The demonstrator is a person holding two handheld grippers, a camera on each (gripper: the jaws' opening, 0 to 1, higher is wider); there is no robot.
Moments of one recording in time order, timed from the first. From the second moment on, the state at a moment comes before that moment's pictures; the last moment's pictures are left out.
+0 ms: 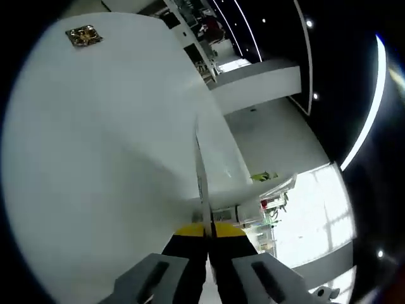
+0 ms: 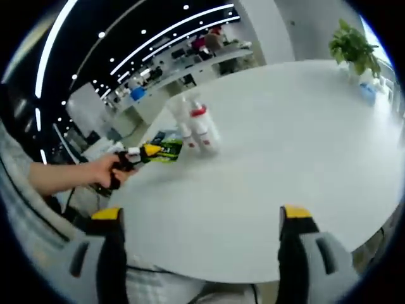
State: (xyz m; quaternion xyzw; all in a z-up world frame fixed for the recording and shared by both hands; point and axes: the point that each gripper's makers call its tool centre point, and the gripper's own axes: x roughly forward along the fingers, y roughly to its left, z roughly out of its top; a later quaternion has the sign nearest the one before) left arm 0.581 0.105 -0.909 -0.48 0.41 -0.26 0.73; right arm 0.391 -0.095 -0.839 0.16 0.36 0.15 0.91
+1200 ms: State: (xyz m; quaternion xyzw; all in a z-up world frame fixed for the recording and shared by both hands) left arm 0.586 0.099 -0.967 -0.42 0.48 -0.19 0.75; right arm 0.388 -0.120 -0.835 0.19 0.35 0.12 0.91
